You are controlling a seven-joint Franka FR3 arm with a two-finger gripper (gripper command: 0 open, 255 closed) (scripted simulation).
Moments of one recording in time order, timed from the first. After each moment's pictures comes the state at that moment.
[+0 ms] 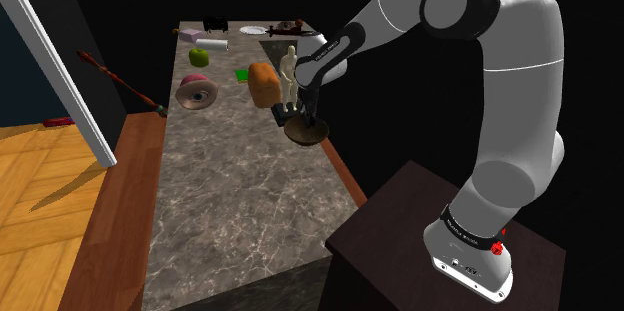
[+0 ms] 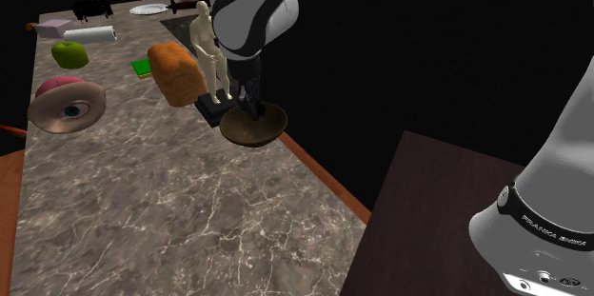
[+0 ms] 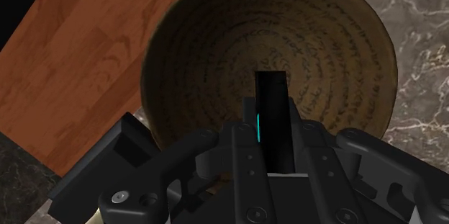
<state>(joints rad) -0.09 0.49 0.06 -1.93 -0.09 2.38 -0.37</state>
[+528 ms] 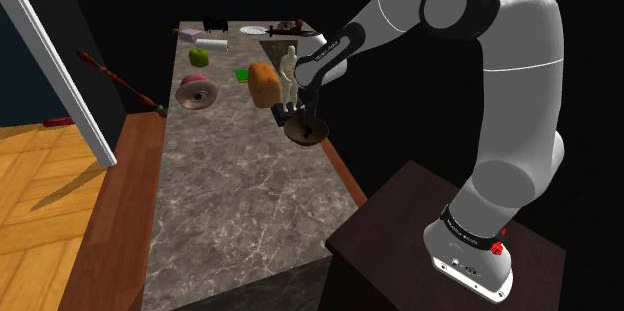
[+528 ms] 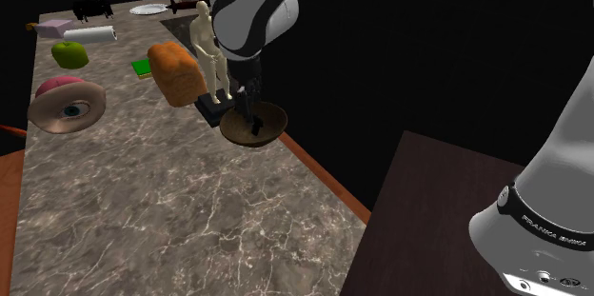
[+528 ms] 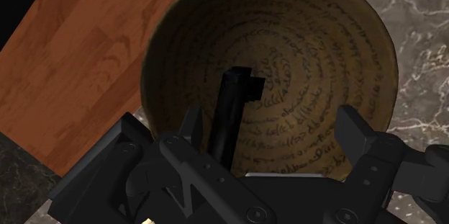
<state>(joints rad) -0.09 0.49 0.06 -1.92 -0.09 2.38 -0.37</state>
